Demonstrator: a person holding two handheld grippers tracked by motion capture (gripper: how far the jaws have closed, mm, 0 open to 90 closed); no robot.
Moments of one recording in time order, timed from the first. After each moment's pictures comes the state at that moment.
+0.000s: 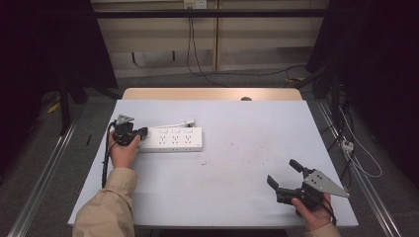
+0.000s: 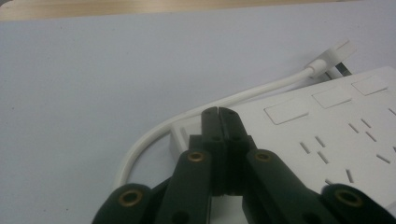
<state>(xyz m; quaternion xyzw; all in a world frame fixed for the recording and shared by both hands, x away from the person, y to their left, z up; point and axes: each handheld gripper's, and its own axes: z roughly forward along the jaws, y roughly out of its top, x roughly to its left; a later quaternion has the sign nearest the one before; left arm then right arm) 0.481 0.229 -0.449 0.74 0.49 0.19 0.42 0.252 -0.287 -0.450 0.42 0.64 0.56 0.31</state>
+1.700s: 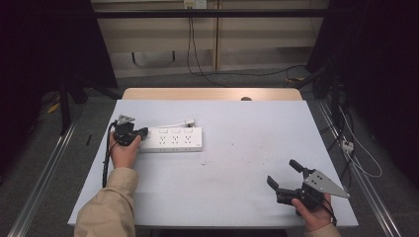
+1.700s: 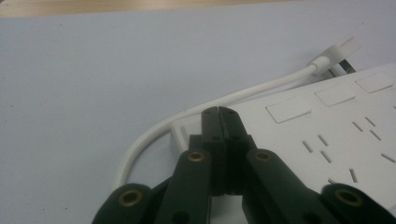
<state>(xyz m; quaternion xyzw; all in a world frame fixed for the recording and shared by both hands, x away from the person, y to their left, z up) 0.481 0.227 -0.451 0.74 0.49 0.19 0.42 0.251 -0.287 -0.450 0.41 0.65 0.56 0.31</state>
